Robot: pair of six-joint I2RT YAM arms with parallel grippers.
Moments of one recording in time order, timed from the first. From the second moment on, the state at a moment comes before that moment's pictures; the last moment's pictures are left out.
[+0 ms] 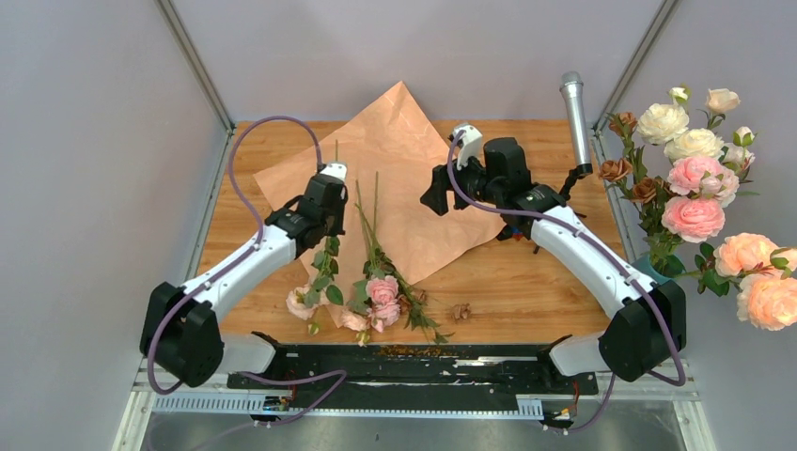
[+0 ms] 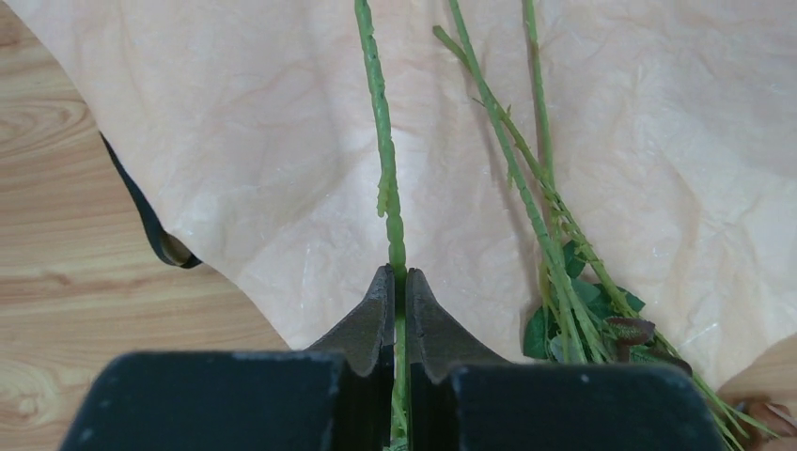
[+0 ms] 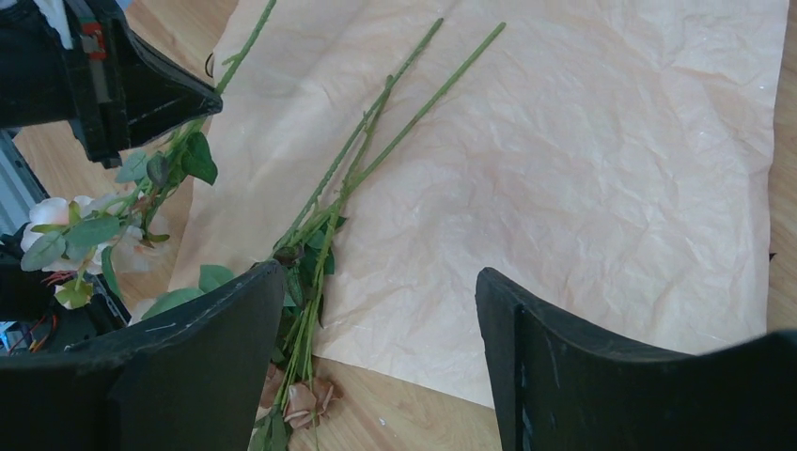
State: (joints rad) left arm -0.51 1.34 0.95 -0.42 -0.33 -0.23; right arm 0.50 1.38 1.21 -0.29 -0.34 0.10
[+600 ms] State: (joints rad) left arm -0.37 1.19 1.18 -0.57 0.34 -0.32; right arm 0.71 1.13 0.89 0.15 -0.54 -0.21
